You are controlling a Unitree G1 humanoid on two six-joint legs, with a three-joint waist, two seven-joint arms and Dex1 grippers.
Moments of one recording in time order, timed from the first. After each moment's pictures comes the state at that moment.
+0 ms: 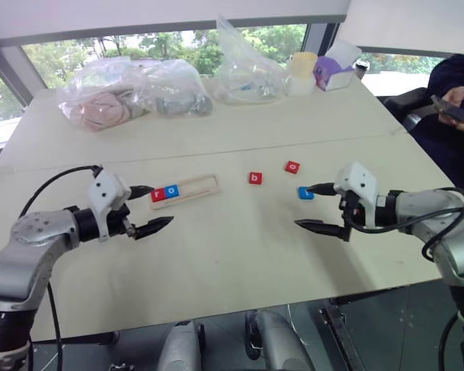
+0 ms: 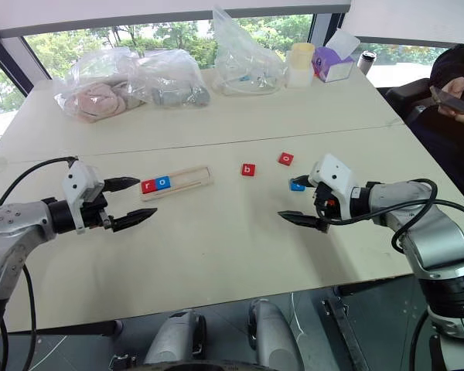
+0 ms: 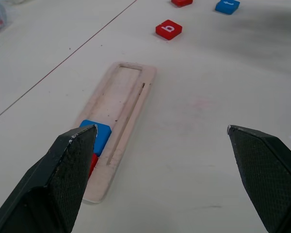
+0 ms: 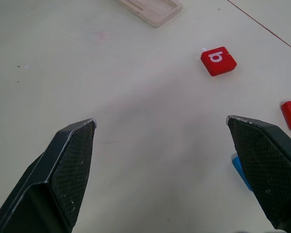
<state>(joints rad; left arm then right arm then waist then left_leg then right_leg) -0.15 0.82 0.18 -0.28 -0.46 0.48 -0.92 -0.33 -0.88 -0.02 -0.30 0.39 0.63 1.02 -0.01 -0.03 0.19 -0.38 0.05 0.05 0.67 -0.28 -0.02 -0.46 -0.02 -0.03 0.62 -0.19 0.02</state>
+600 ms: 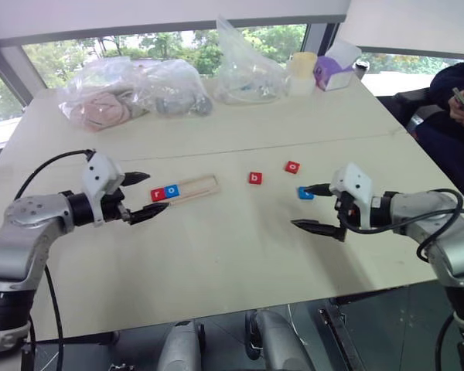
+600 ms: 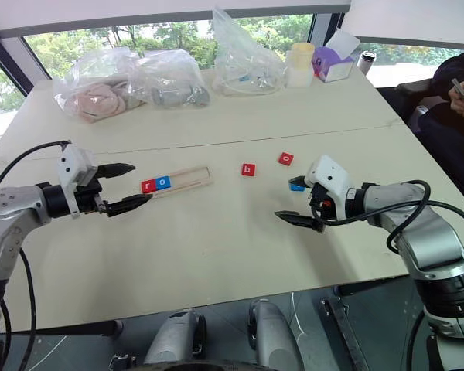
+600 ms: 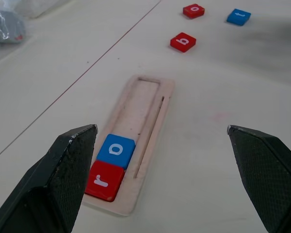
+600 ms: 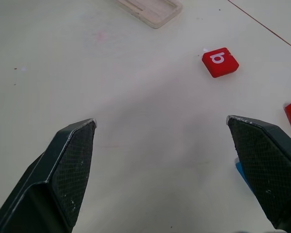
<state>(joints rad) -0.29 0.84 0.17 -0.12 -0.44 0.45 -0.99 -0.33 -0.87 0.00 -0.30 0.39 0.63 0.98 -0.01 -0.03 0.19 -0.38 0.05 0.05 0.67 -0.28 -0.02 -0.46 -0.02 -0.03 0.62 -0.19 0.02</state>
